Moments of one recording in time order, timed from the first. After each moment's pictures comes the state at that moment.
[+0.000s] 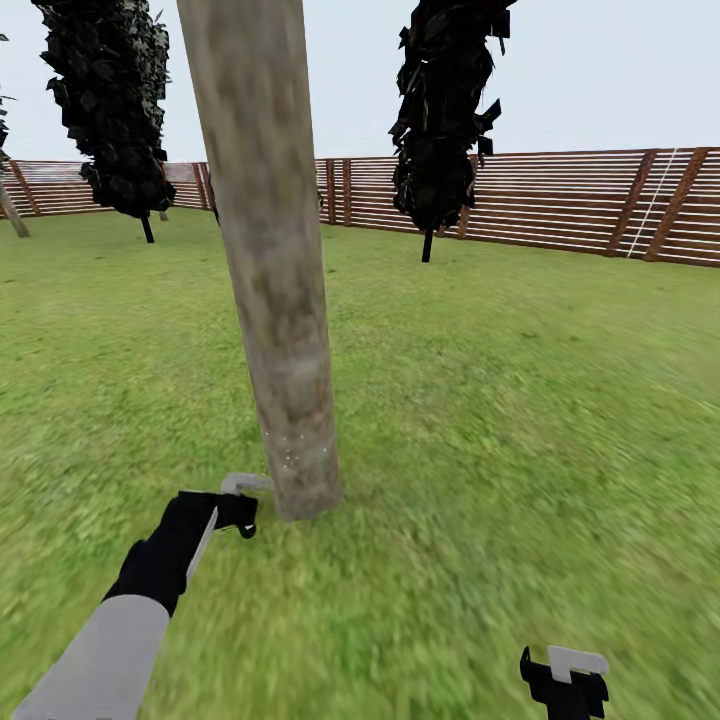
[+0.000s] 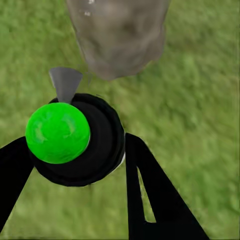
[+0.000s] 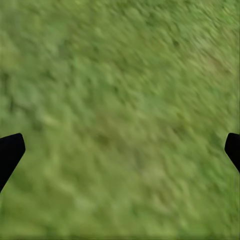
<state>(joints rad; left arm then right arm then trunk) -0.69 0.02 0.09 -0.88 -0.25 0.69 -0.25 -0.42 -0.04 -0.45 -0.17 0.47 -0.44 -0.36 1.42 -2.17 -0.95</state>
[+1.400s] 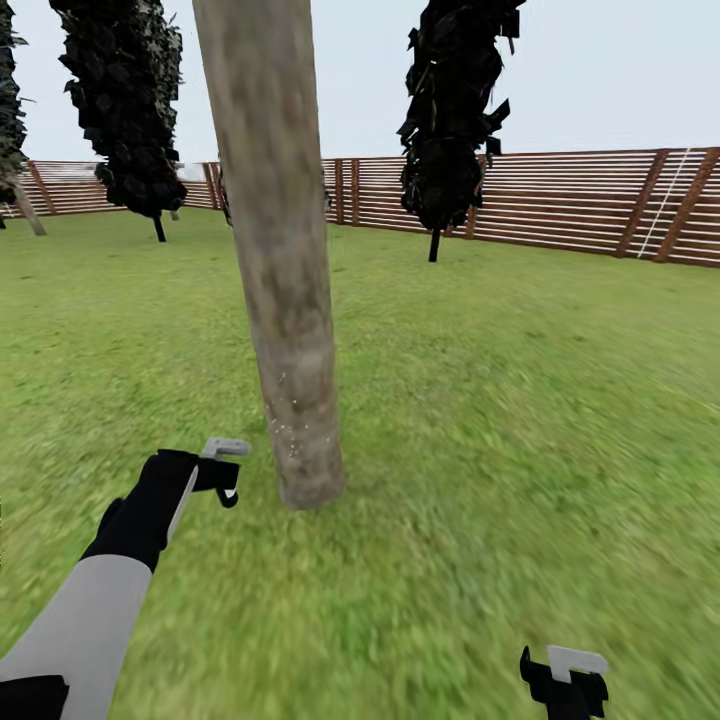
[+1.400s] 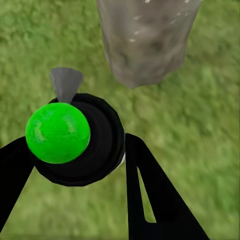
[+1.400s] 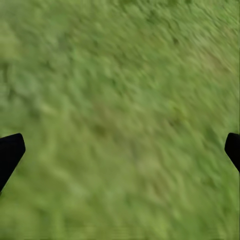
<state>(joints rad) -0.80 0.10 0.07 -0.94 -0.24 0.83 -0.29 -0.42 -0.04 -0.45 -0.18 0.47 -0.44 -0.36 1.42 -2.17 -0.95</state>
